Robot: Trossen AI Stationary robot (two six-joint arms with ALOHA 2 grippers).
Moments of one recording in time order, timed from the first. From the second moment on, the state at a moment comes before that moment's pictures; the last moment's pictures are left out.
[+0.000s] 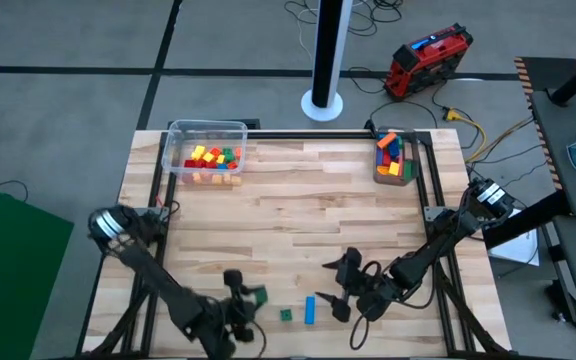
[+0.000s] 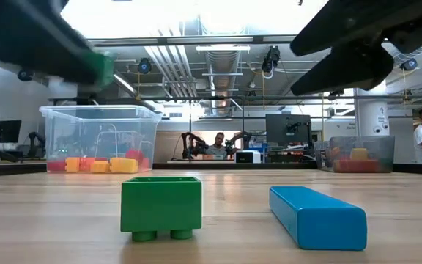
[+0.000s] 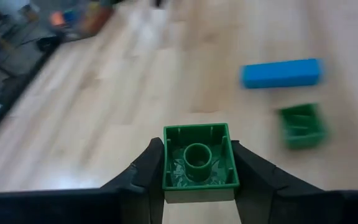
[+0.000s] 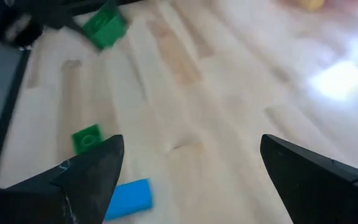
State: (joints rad) left arm -0.85 1.90 1.18 -0.42 -0.98 -0.64; right arm 0.68 1.71 0.89 0.09 0.73 0.70
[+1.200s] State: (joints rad) left arm 0.87 1.13 0.90 -0.65 -0.16 -0.08; right arm 0.25 1.71 0.88 0.08 0.33 0.30
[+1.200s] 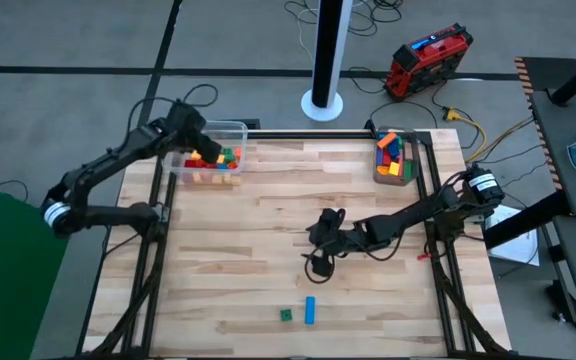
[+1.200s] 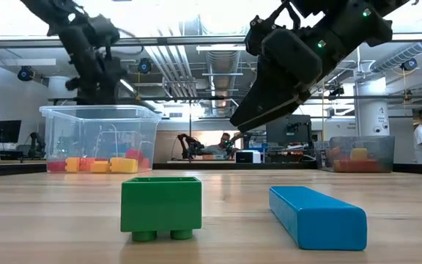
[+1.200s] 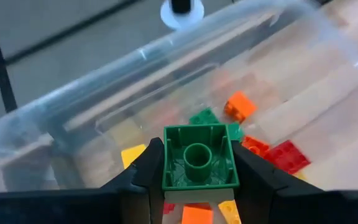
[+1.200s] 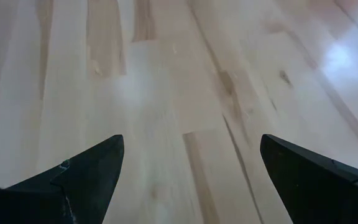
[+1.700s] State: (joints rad) left arm 0.90 1.20 0.90 -0.66 -0.15 -0.05; right arm 0.25 1.71 0.88 0.08 0.30 0.31
